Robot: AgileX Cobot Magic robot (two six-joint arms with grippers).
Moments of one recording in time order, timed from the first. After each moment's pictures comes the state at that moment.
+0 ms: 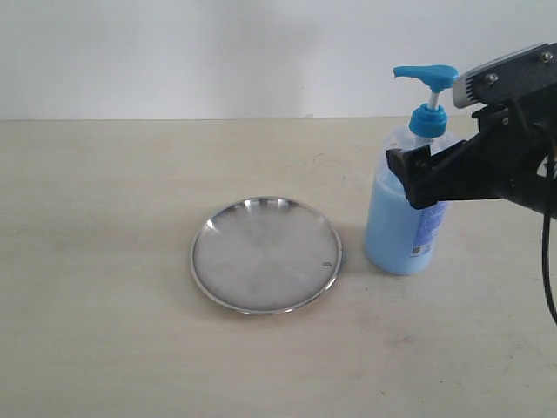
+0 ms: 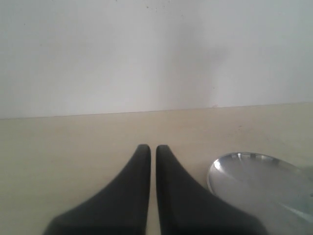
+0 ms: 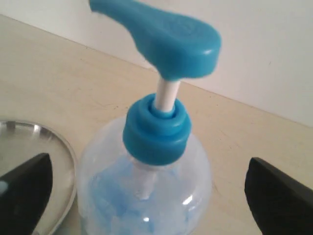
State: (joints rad) left arm -0.55 0.31 0.00 -1.14 -0.35 1.05; right arm 0.21 1.34 -0.54 0.07 -0.36 -0.20
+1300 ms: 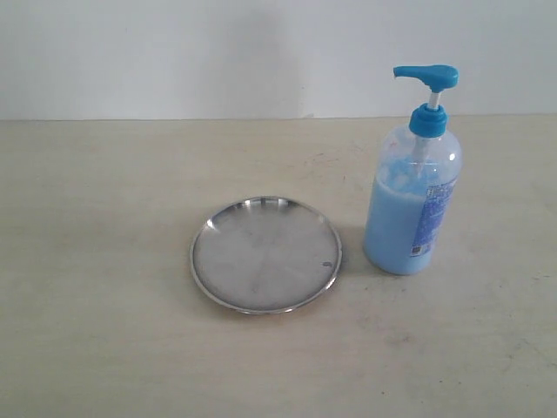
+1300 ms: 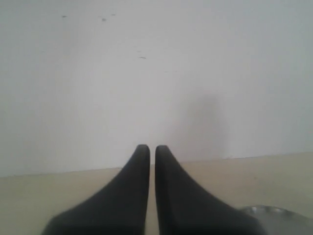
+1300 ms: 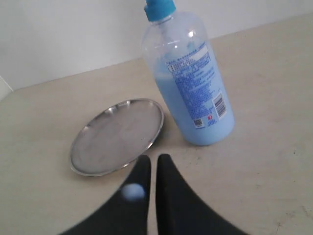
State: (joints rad) left arm -0.55 0.00 -0.11 -1.73 -0.35 1.79; right arm 0.21 0.04 -0.01 0.30 0.28 0.13
